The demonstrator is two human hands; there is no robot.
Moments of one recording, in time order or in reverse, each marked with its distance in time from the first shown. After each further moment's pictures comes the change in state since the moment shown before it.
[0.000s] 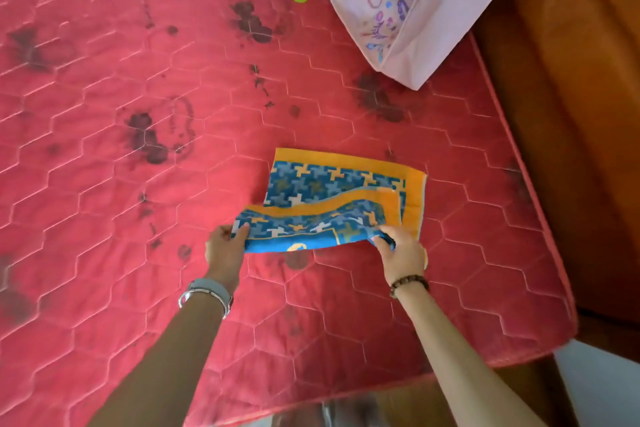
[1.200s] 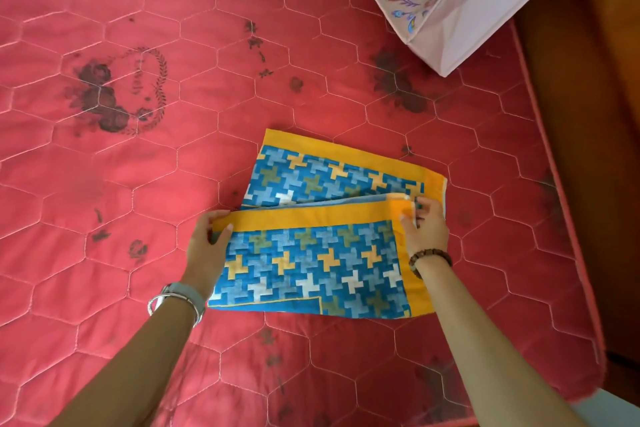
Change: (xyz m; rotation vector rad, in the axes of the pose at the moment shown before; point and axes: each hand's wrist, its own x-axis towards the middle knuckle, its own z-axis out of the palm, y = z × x) left_hand 0.071 -0.081 0.028 0.030 -0.186 0.176; right_hand 0.100 0.051 0.036 0.015 0.110 0.144
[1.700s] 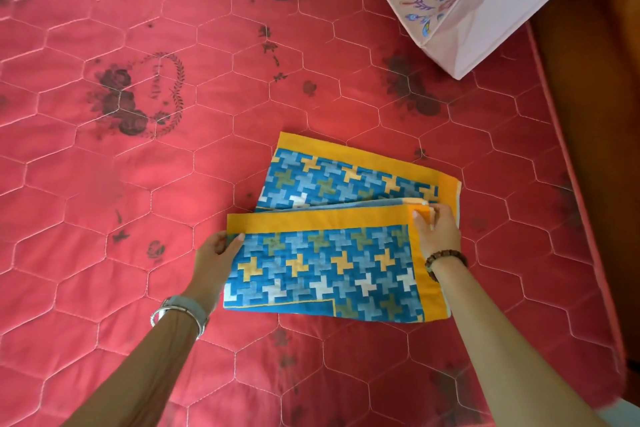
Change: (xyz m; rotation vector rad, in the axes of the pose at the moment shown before) left_hand -0.010 0.000 -0.011 -0.143 -0.044 -0.196; right_hand 0.004 -0.005 0.000 -0.066 -0.086 0.023
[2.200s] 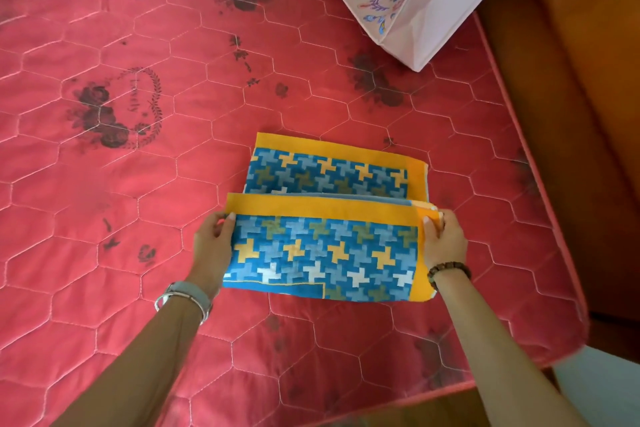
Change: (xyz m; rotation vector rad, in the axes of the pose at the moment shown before) left_hand -0.030 0.041 0.020 0.030 0.016 0.156; right_hand -0.054 0.029 -0.043 0.033 0.201 -0.035
